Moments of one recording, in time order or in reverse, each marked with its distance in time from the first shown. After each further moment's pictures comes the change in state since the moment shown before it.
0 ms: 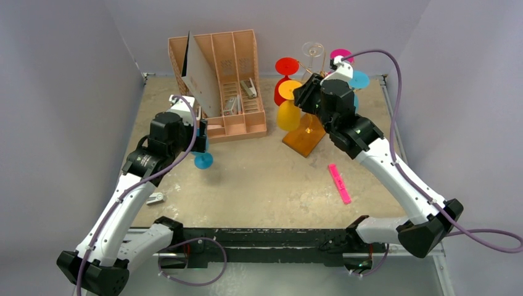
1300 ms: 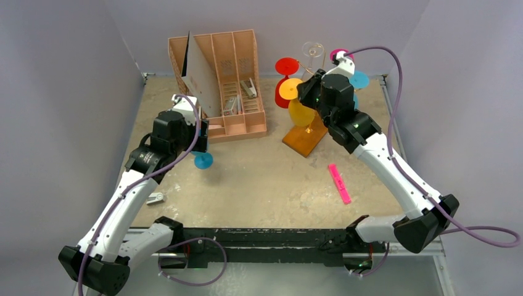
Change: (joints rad) left arm 0.000 0.031 0.000 -0.001 0.000 0.000; right arm -0.035 0.042 0.029 0.027 0.008 0.019
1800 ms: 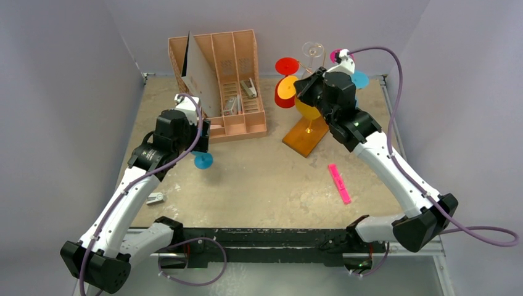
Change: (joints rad) left arm 0.000 0.029 0.000 -0.003 0.006 0.000; right arm -0.020 0.006 0.002 0.048 -0.091 0.083
